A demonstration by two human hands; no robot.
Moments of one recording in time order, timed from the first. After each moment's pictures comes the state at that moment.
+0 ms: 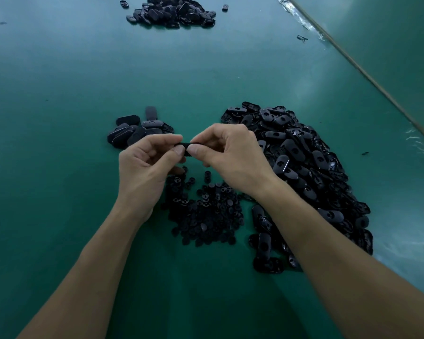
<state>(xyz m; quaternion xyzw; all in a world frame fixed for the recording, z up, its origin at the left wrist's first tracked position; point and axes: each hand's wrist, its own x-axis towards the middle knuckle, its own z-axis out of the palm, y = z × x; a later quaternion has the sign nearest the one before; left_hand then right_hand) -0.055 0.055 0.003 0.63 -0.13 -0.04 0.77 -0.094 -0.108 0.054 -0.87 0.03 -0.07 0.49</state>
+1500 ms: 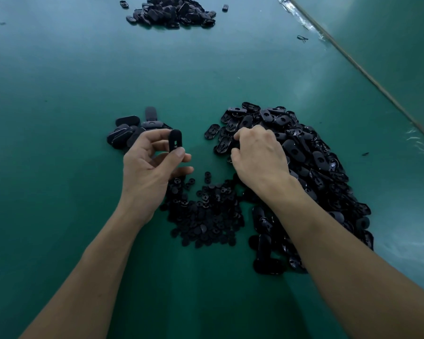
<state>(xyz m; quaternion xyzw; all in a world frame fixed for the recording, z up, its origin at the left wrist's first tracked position) -0.054 0.051 -0.002 0.61 -0.13 -0.06 0.78 -0.089 -0.133 0.042 -0.98 0.17 -0.02 0.09</state>
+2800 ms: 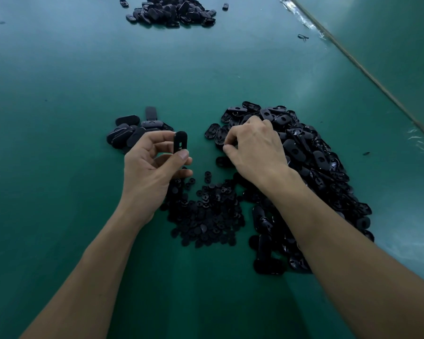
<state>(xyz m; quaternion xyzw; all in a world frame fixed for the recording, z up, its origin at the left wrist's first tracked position) -0.055 0.050 -0.001 0.61 -0.13 -0.07 0.78 -0.080 -0.139 0.041 -0.98 0.13 -0.05 0.11</state>
